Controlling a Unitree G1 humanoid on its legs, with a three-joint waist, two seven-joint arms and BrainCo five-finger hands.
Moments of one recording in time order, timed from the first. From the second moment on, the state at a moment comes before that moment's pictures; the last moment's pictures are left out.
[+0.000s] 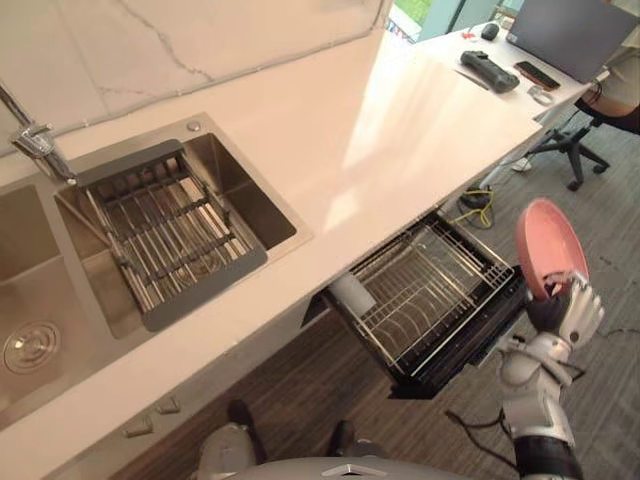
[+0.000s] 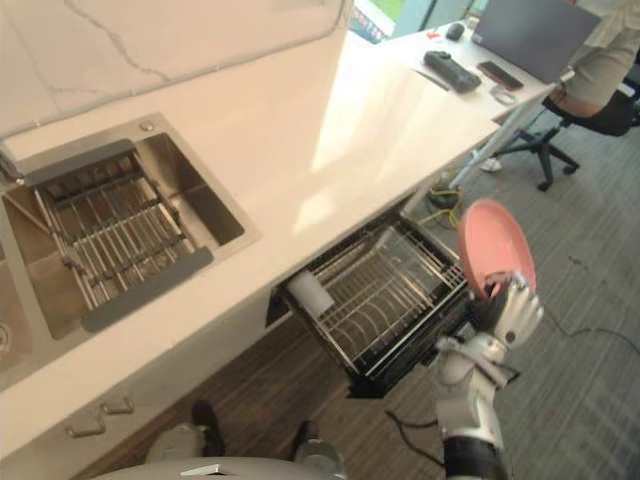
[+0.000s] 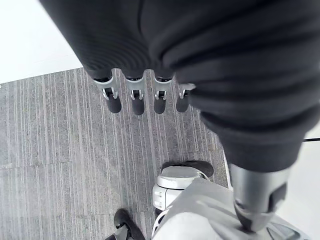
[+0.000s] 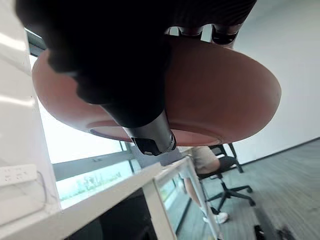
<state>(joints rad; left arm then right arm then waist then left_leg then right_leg) 0.25 0.17 0.14 0.99 -0.43 0.35 -0.05 0.06 -0.32 -0.31 0.21 -0.66 -0.01 -0.78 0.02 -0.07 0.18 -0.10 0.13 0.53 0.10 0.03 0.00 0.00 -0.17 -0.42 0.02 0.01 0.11</state>
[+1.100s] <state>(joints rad) 0.19 0.12 0.03 0.95 -0.41 0.31 -0.14 -0.44 -0.55 -0.08 0.70 -0.51 0.07 -0.66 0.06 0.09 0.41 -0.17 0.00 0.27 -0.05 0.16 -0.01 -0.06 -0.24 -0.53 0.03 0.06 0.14</state>
